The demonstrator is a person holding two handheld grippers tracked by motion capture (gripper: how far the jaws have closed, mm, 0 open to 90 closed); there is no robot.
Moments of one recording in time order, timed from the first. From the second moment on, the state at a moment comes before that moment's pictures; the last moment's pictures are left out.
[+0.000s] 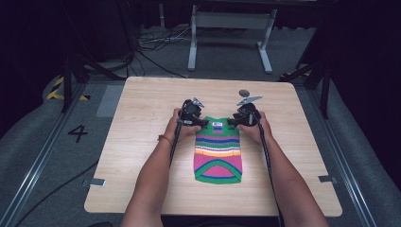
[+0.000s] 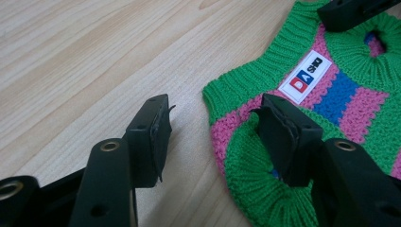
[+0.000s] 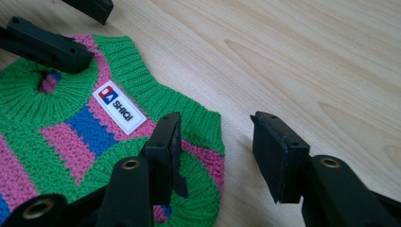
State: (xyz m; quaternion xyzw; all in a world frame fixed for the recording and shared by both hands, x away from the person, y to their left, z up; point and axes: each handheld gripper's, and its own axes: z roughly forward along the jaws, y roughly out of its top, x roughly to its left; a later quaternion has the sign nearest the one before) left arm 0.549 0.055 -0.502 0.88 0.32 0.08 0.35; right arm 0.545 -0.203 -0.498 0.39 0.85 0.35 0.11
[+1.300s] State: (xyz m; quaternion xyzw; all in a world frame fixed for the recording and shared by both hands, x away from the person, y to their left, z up) left arm 0.474 0.065 -0.437 0.90 0.20 0.17 0.35; right arm 0.480 -0.208 -0.436 0.26 0.85 0.44 0.12
